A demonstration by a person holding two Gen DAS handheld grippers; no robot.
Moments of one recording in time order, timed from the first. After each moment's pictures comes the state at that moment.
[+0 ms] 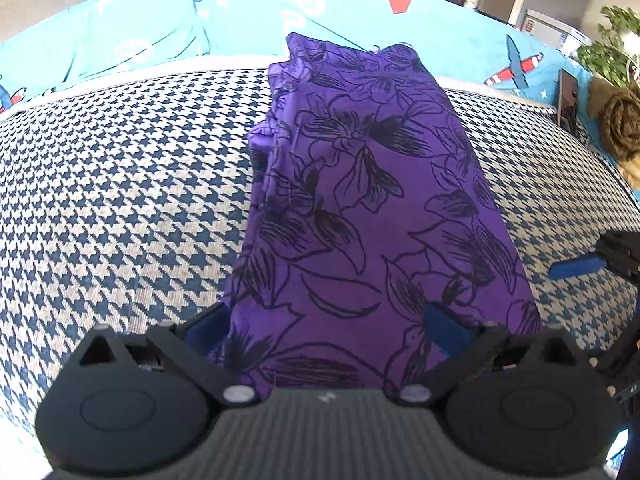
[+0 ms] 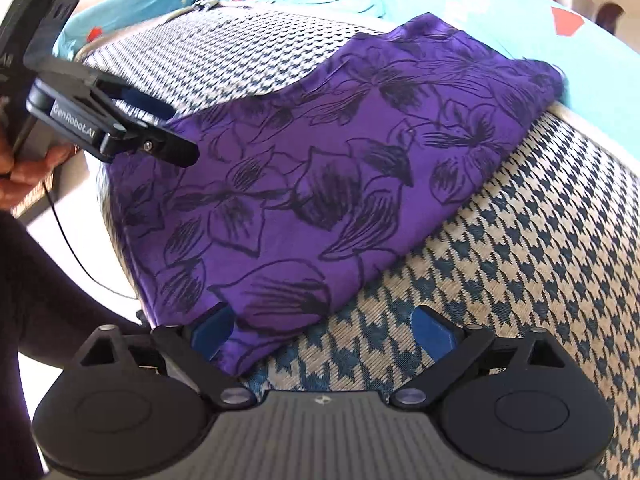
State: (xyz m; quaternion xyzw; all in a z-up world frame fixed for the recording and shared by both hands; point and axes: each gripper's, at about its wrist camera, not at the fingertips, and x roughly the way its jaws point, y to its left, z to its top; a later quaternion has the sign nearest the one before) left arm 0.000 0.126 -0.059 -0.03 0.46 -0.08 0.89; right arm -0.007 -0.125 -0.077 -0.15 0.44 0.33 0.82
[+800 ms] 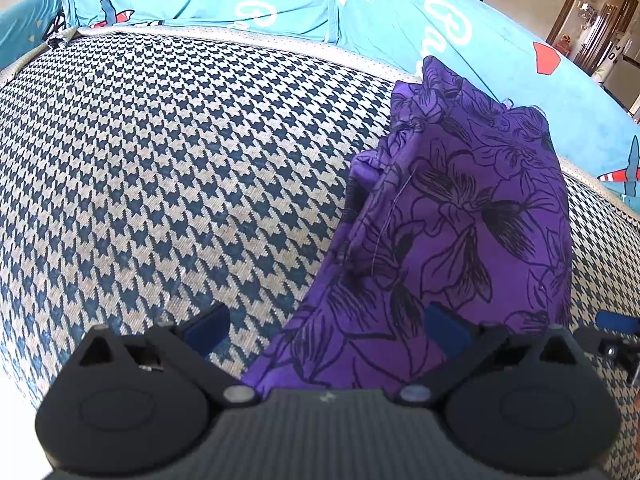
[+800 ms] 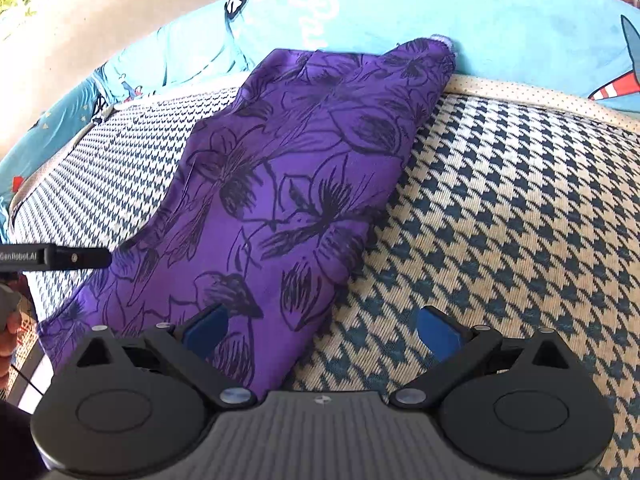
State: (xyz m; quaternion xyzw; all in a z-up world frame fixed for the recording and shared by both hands) left arm 0.050 0.139 -0.061 -0.14 0.47 0.07 0.87; right arm 0.112 -0.165 -0.069 0.00 0.44 0.25 0.86
